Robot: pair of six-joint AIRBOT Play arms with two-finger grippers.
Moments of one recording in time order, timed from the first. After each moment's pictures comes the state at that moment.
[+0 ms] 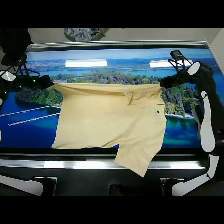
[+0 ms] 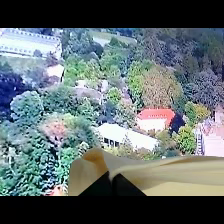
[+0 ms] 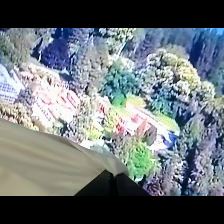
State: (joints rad) left arm 0.22 -1.71 1.61 0.98 -0.95 -1.27; right arm -0.12 -1.79 1.76 -1.25 1.00 1.07
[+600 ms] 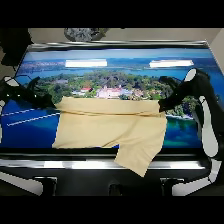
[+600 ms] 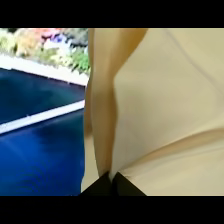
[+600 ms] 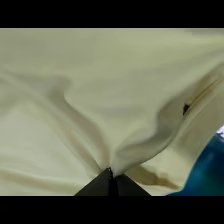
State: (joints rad) left arm 0.27 -1.75 1.55 1.11 -1.47 -1.33; right arm -0.11 -1.73 1.58 -1.28 1.55 1.06
